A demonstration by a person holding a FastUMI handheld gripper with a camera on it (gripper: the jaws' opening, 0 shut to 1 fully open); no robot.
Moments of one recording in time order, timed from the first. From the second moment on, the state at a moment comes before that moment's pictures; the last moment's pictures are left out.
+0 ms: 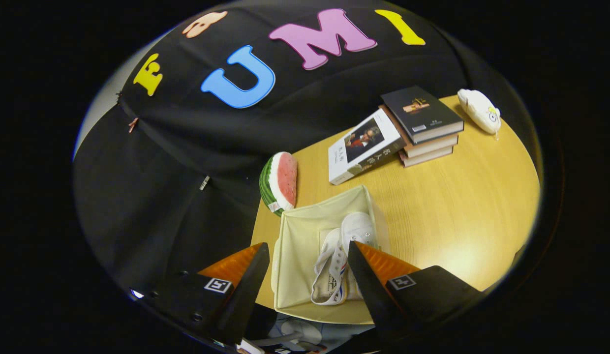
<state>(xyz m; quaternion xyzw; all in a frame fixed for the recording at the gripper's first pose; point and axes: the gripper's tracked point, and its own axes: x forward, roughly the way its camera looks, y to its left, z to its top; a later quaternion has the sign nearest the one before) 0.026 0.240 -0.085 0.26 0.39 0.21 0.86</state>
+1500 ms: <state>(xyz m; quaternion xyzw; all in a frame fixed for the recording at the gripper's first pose) 0.013 -0.038 0.045 0.01 -0.01 -0.03 1.00</state>
